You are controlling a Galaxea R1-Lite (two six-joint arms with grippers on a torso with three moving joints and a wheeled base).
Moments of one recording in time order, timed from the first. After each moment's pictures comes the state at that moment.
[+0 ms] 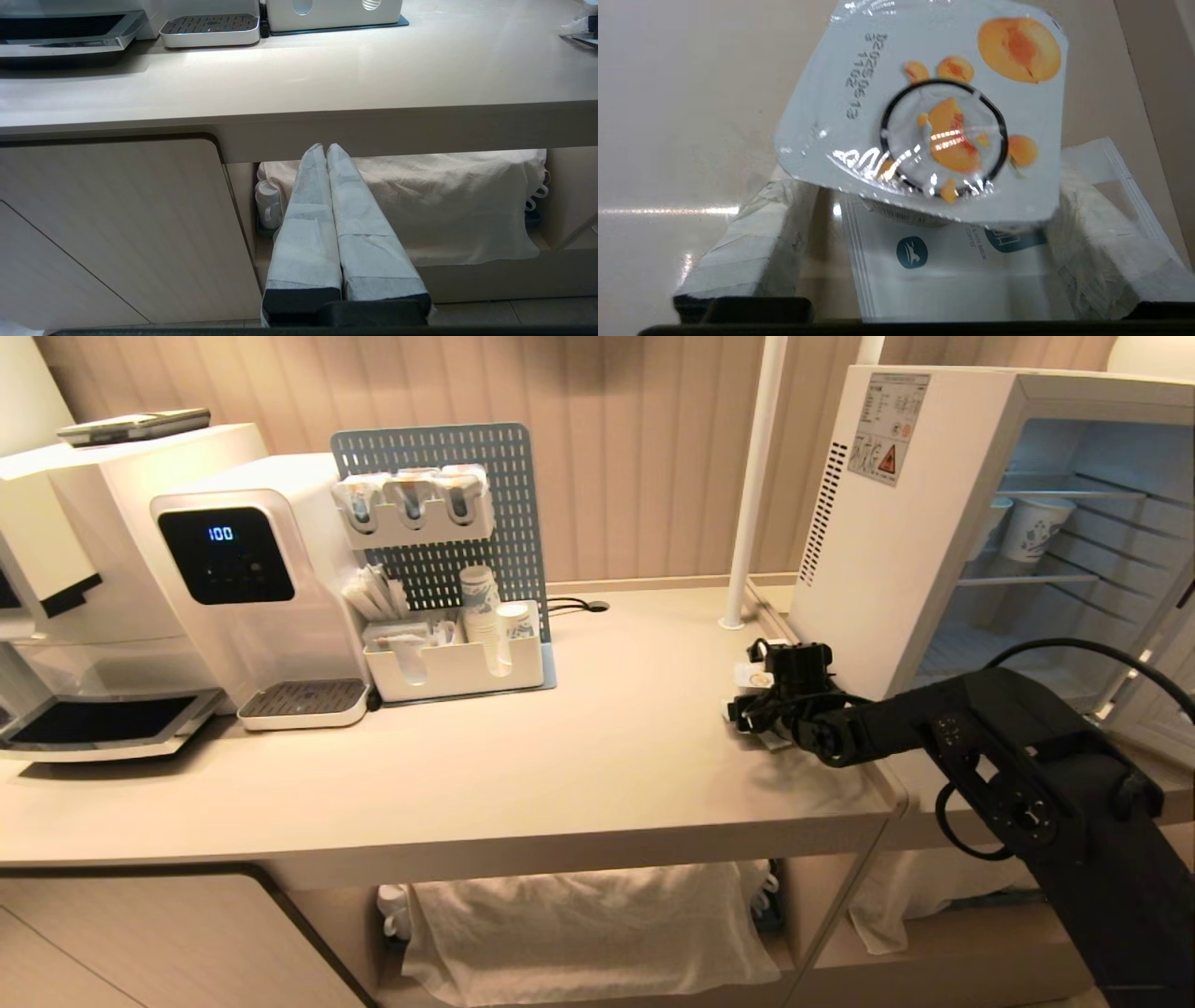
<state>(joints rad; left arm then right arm) 0.00 0.00 0.00 0.00 0.00 0.00 0.23 2.65 -1.87 -0.34 -0.20 0.01</state>
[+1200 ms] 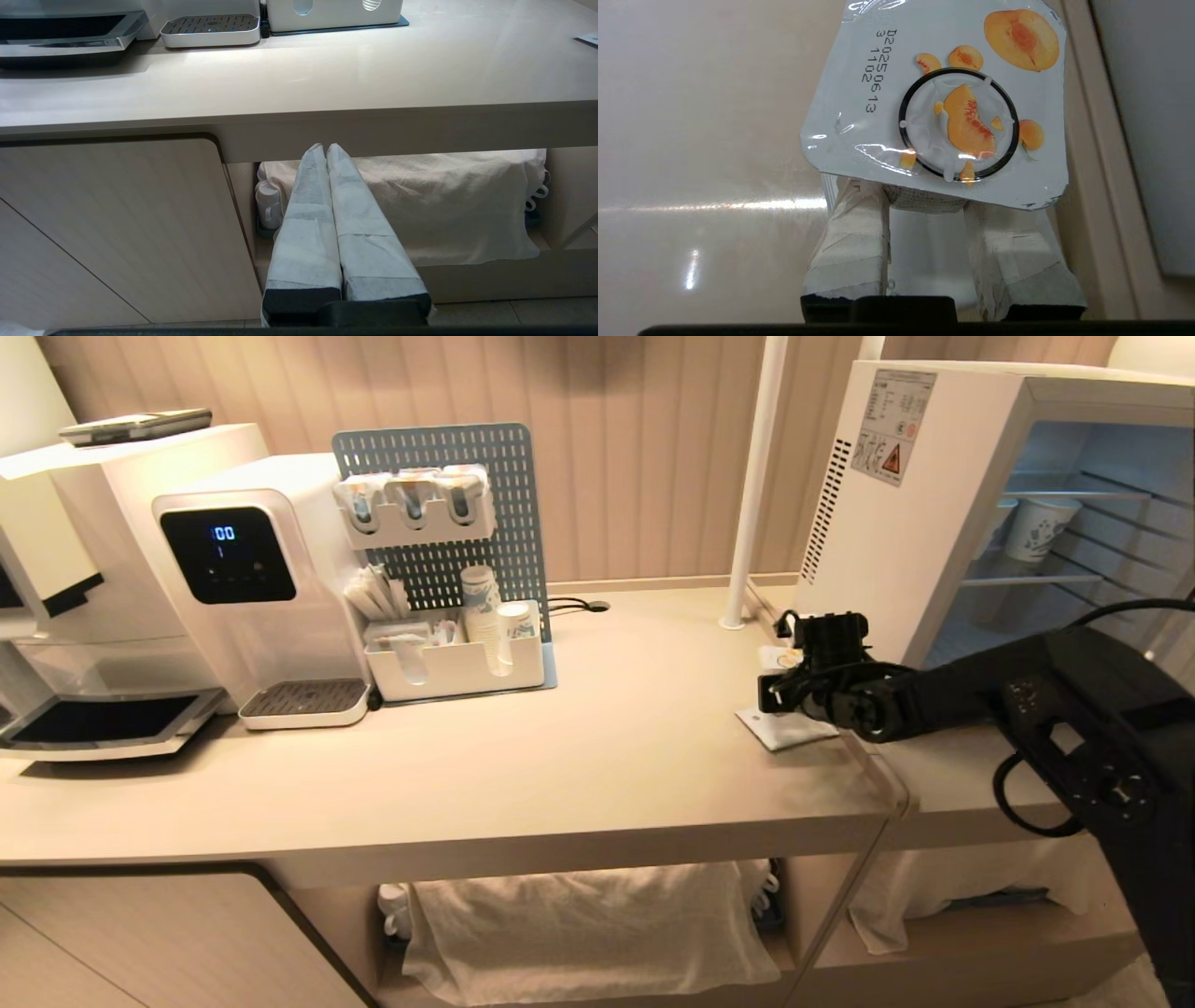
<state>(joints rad) 0.00 0.00 0.00 0.00 0.00 0.00 0.21 2.44 -1.69 -0.30 -0.20 0.02</state>
